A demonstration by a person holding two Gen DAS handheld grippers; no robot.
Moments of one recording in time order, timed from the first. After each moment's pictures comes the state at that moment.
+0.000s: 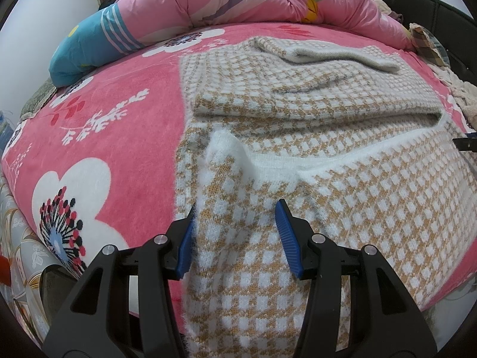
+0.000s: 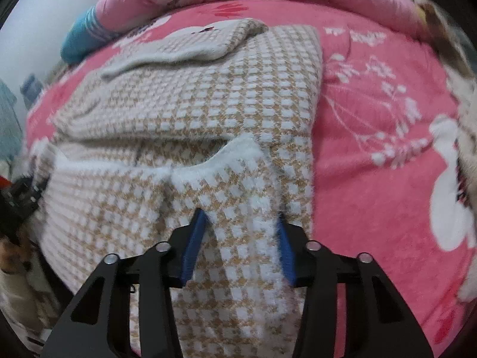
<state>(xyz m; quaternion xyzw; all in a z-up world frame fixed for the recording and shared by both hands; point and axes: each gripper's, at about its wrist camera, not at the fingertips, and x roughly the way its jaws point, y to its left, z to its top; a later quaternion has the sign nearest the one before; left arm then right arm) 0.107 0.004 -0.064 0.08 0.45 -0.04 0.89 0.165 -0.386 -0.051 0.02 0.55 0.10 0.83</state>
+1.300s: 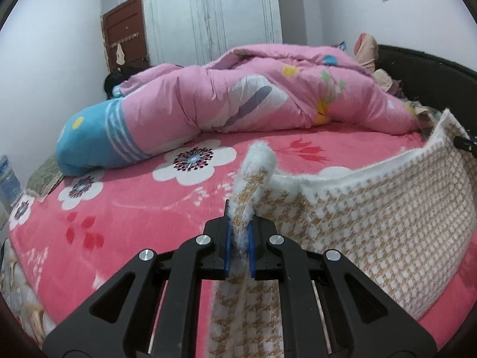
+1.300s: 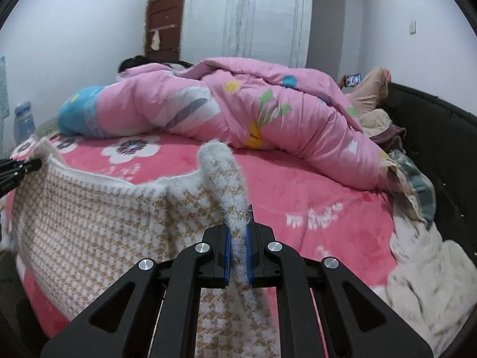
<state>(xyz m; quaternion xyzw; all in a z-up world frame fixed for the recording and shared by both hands) 0.267 -0.009 0.079 0.08 0.30 -0.05 0.95 0.248 -0.362 0.103 -0.05 0.30 0.04 0.95</state>
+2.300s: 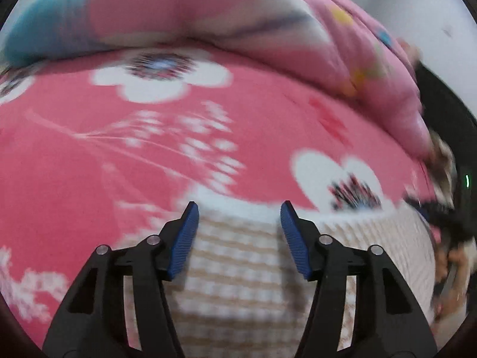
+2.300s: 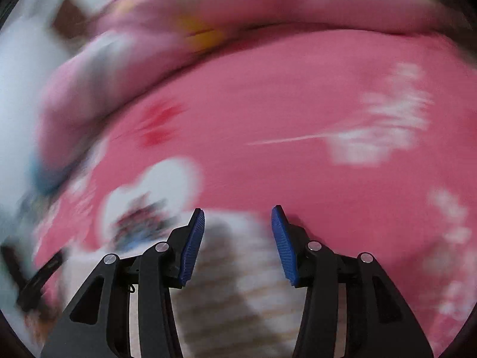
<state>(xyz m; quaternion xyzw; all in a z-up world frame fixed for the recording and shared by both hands) 0.406 0.032 -0.042 -0.13 0.44 -0.07 0.89 0.420 -0.425 -0.072 0.22 0.49 -0.03 0.84</state>
